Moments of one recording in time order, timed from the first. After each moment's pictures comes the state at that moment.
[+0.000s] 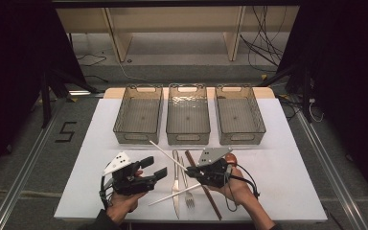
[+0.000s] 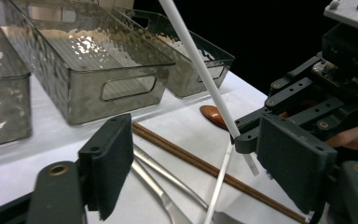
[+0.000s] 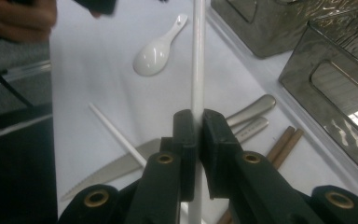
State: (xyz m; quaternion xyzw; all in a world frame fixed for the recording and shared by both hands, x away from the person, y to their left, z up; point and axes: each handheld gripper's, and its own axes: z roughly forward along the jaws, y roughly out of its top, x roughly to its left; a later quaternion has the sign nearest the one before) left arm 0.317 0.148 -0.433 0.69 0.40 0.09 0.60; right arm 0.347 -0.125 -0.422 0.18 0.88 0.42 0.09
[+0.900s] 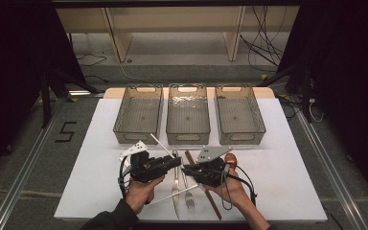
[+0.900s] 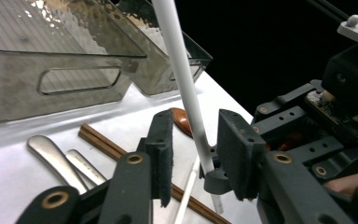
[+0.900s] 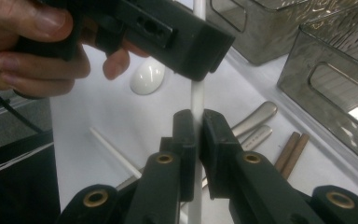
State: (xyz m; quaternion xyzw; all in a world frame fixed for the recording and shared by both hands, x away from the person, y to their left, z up) left arm 0.349 0.118 -0.439 0.68 0.42 -0.02 0.61; right arm 0.348 -0.118 -0.425 0.22 0.86 0.45 0.08
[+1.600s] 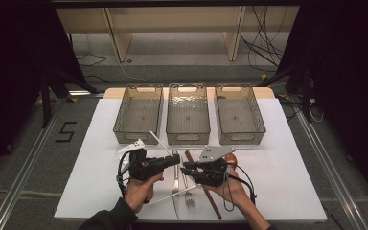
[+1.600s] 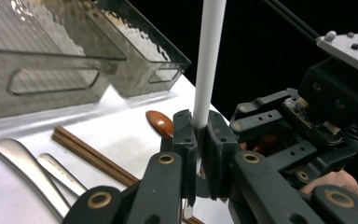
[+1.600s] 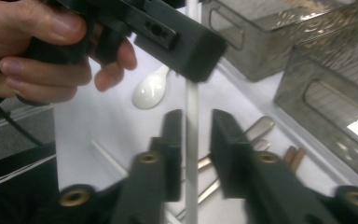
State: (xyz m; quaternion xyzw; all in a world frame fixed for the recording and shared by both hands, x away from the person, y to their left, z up) left arm 0.355 0.127 -0.434 0.66 0.41 -0.07 0.63; right arm 0.346 -0.122 -0.422 0.22 0.85 0.47 0.09
